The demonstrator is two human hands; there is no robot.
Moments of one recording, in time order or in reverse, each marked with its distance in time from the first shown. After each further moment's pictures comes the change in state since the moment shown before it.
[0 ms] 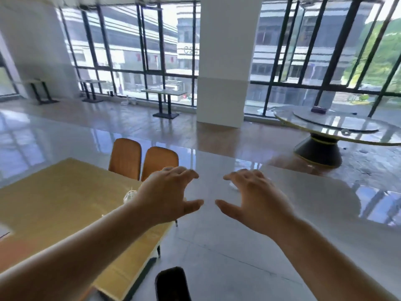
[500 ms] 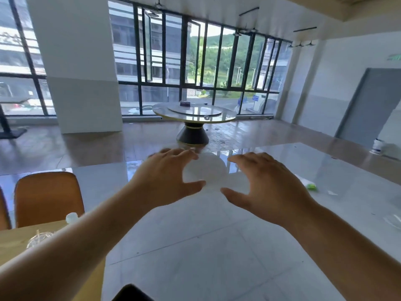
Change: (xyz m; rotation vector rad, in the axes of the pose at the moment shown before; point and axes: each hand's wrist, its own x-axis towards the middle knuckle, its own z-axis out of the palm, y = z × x) left_hand -0.032 -0.013 -0.063 -0.342 0.132 0.592; right_hand -0.131 -0.204 -0.082 -0.417 0.167 0.598
